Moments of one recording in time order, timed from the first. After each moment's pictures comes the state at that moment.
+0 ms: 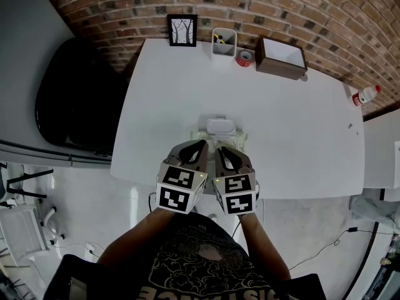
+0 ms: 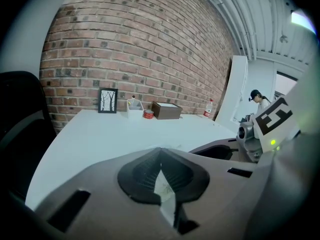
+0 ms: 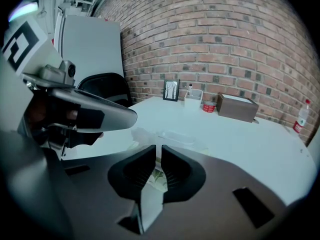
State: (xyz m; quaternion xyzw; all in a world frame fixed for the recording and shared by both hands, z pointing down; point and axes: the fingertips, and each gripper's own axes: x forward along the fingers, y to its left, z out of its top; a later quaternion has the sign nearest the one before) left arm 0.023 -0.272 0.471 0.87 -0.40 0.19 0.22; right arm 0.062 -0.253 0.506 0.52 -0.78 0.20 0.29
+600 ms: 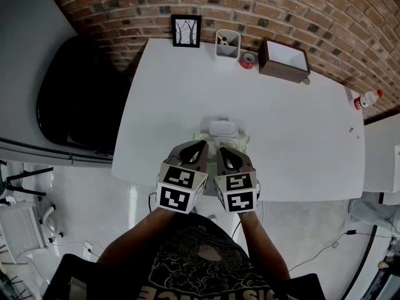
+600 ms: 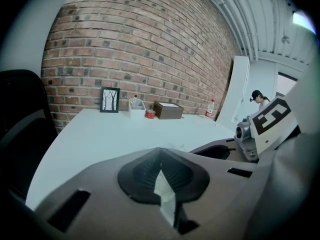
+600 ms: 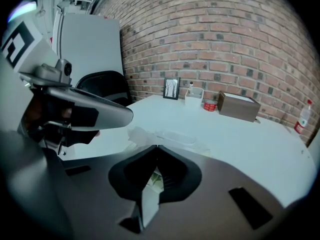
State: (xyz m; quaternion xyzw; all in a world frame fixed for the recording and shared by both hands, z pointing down) left arm 0.017 -0.276 0.474 0.86 -0.41 0.19 0.23; right arm 0.061 -0.261 0.512 0.51 -0.78 0.21 0.29
